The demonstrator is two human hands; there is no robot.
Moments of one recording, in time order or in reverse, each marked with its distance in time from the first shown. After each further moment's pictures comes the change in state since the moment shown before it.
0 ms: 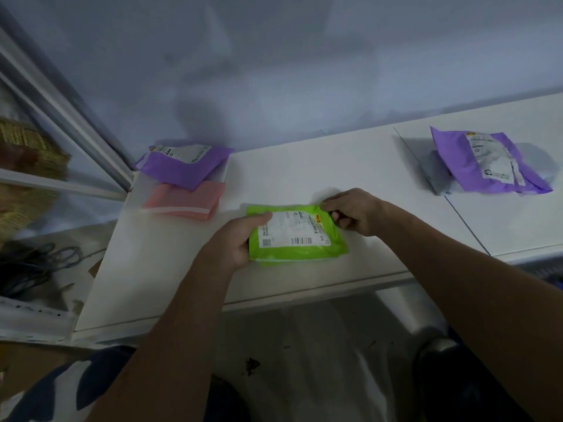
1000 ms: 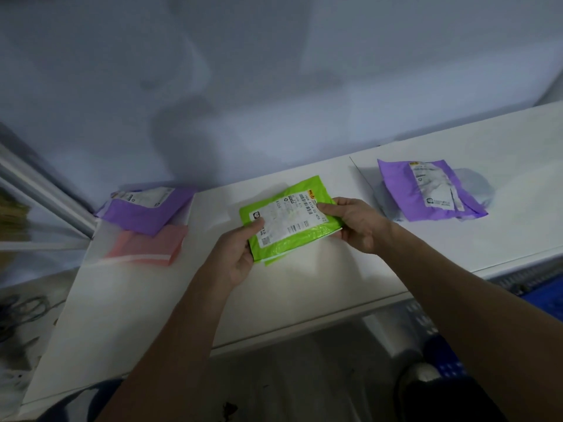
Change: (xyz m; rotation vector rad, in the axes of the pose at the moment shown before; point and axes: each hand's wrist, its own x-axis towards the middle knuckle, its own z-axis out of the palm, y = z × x) left_hand 0.022 0.018 0.080 -0.137 -0.088 0.211; right_hand -0.026 -0.019 -0.080 0.458 -0.067 -0.173
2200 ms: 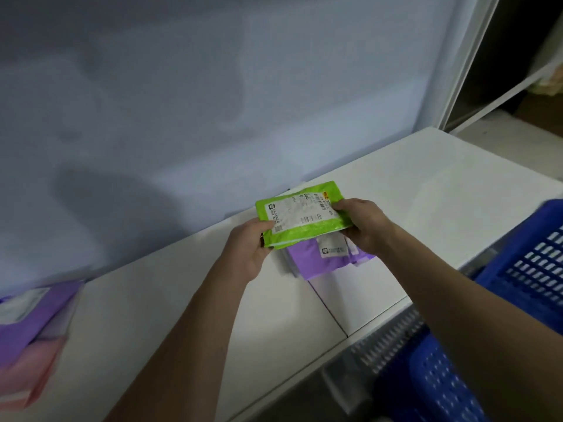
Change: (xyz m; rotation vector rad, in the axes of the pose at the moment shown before) left_hand 0.077 -0.023 0.232 0.180 -0.241 0.022; right_hand -0.007 -0.105 -0.182 0.141 0.466 -0.179
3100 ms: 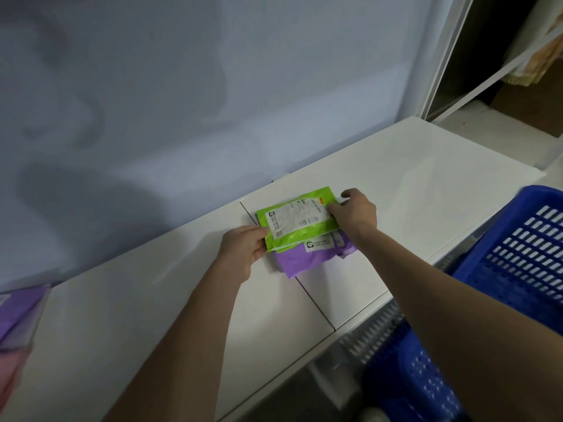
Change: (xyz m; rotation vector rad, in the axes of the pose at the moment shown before) left_hand 0.019 -0.032 0.000 0.194 0.115 -0.039; right_hand 0.021 0.022 -0.022 -0.813 0.384 -0.274
